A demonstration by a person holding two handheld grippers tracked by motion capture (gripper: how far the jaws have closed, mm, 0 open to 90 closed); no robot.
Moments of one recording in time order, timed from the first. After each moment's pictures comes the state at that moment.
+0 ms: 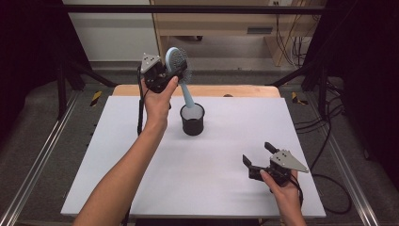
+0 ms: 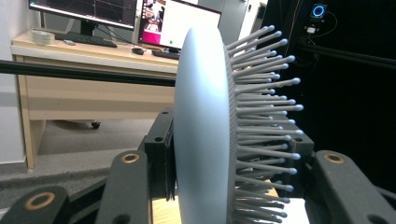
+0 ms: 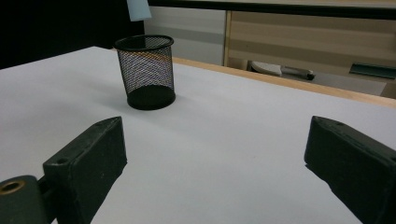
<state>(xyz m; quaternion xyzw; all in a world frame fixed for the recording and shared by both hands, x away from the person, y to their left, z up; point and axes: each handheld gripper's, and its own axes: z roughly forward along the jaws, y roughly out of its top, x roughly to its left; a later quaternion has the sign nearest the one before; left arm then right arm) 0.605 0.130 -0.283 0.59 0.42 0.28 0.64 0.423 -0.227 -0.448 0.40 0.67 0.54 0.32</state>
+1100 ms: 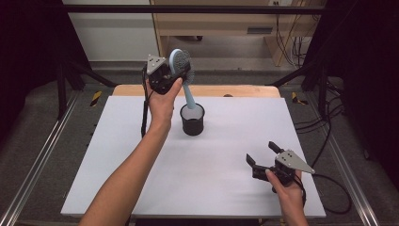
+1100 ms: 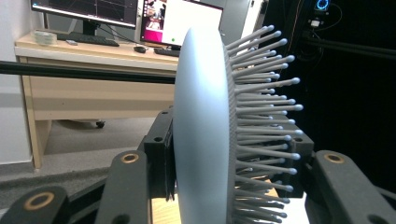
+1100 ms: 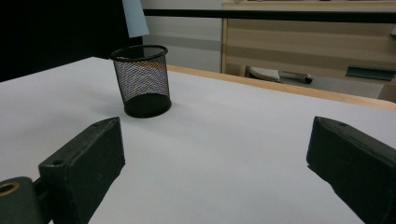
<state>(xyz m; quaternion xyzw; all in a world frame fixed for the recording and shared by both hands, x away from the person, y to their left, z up) 0.605 0.117 -0.288 0.60 0.42 0.29 0.62 0.422 -0.237 -0.446 0.40 0.66 0.55 0.32</state>
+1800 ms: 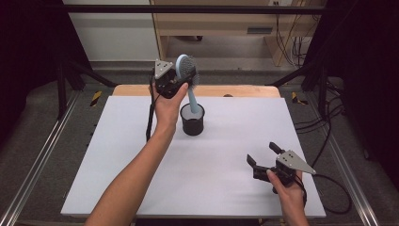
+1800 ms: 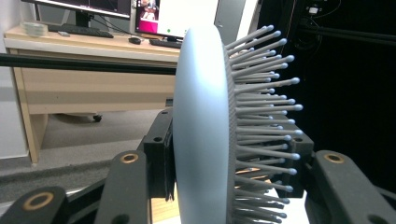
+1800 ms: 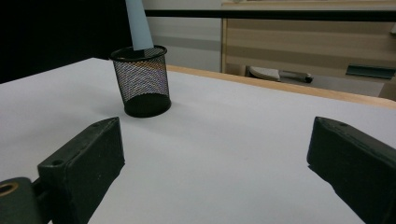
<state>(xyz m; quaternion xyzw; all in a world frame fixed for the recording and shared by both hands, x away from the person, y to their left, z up) 0.604 0.103 -0.301 0.61 0.41 0.29 0.62 0.420 -0.239 -0.447 0.41 0.66 0.55 0.32</state>
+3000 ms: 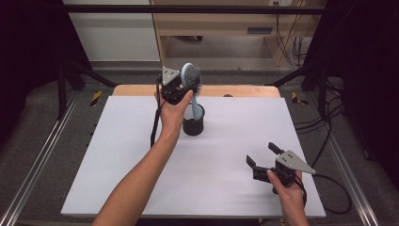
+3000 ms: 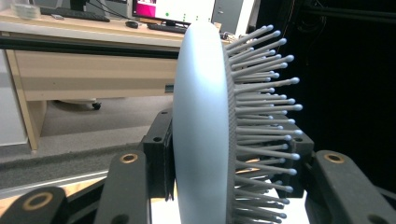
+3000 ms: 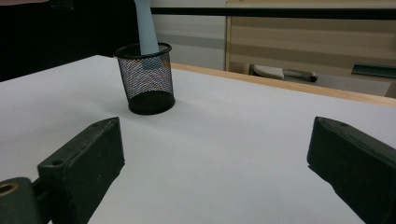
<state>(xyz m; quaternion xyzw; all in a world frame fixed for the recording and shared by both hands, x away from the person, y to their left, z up) 0.607 0.091 -0.327 0.62 0.42 0.28 0.60 0.420 -0.238 -0.448 0.40 0.66 0.55 0.31</state>
